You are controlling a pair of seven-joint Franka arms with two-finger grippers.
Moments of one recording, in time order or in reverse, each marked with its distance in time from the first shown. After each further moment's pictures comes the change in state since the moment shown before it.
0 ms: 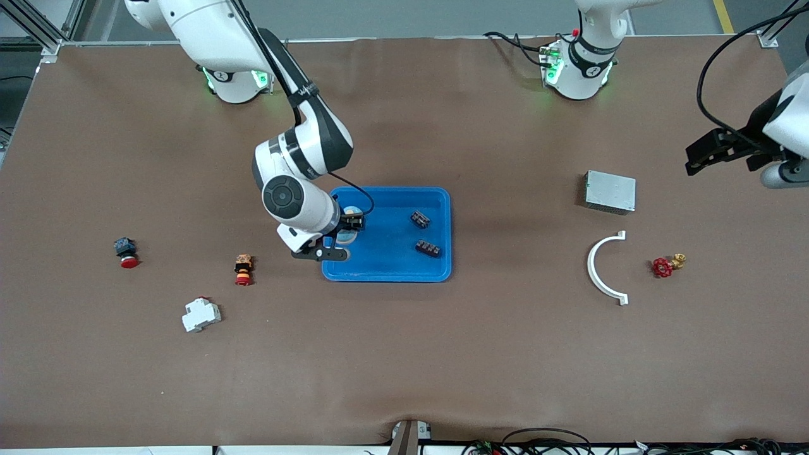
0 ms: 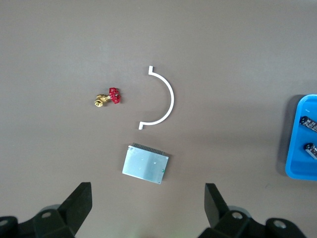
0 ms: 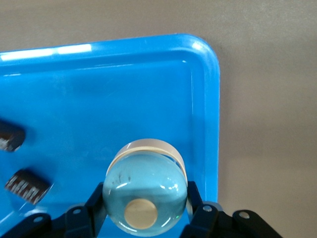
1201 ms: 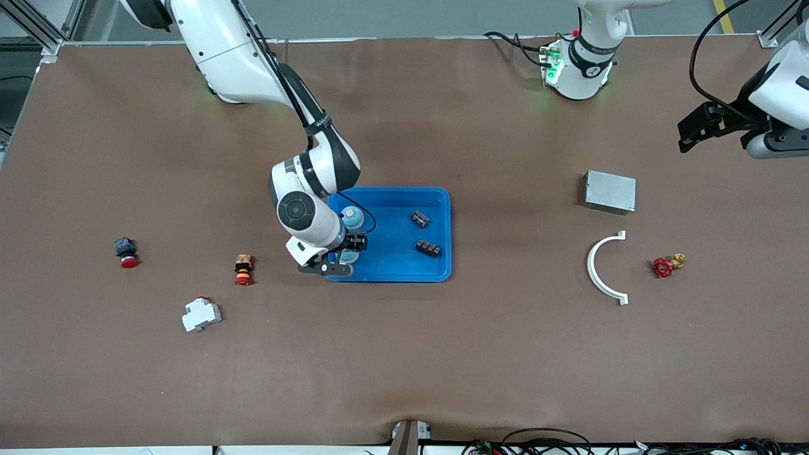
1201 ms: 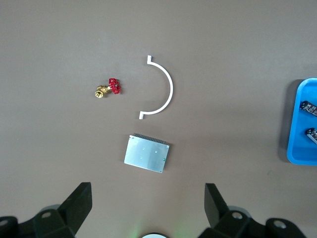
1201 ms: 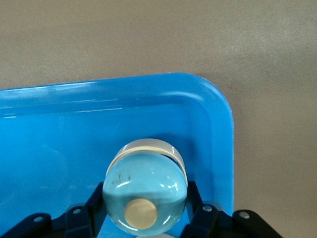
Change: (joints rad) left arm -0.132 -0.083 0.114 -0.082 -0.007 -0.003 0.005; right arm 0.005 0.123 -0.001 0.008 -0.017 0.188 0.000
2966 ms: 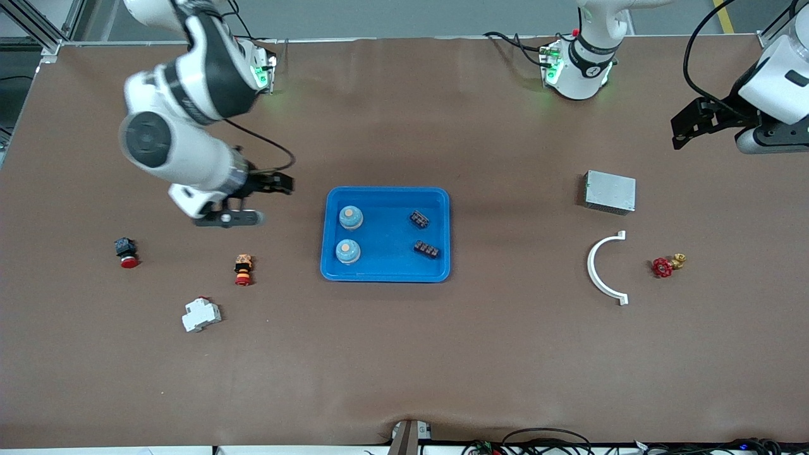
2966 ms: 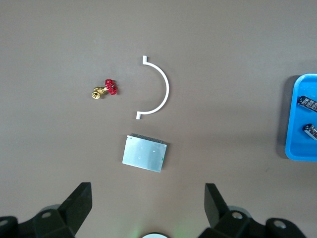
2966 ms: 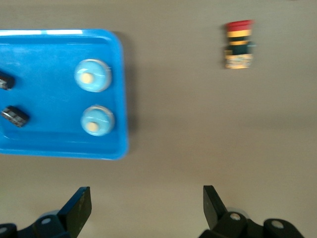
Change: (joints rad) left arm 0.000 -0.008 -0.020 -0.003 -0.001 -0.002 0.004; right arm -0.210 -0.563 -0.032 -0.146 -0.121 -0.575 -0.206
